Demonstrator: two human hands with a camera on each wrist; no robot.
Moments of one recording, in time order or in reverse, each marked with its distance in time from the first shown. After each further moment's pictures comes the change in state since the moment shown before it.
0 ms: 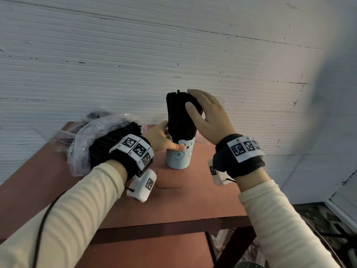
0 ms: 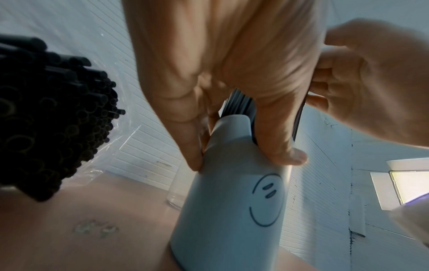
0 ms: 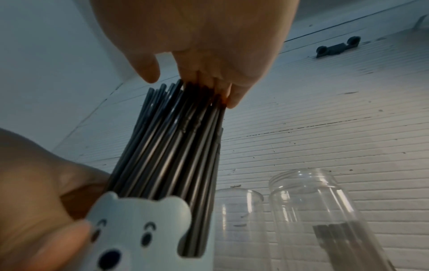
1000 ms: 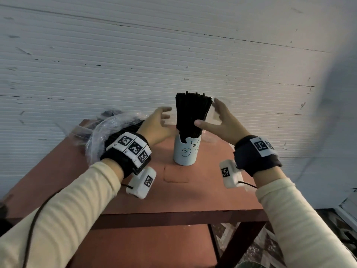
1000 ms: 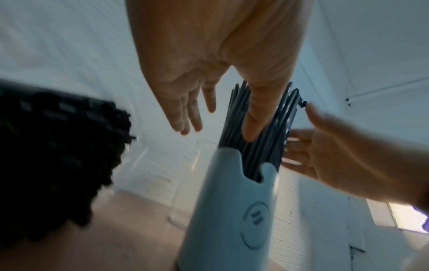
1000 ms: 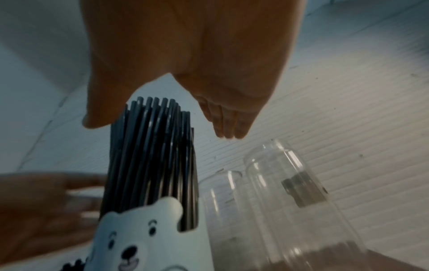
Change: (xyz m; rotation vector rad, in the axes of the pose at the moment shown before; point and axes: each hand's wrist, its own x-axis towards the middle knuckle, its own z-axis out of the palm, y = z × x) left_hand -0.024 0.005 -0.021 -0.070 0.320 0.129; right_hand -0.018 0.024 -0.016 0.302 -0.266 0.415
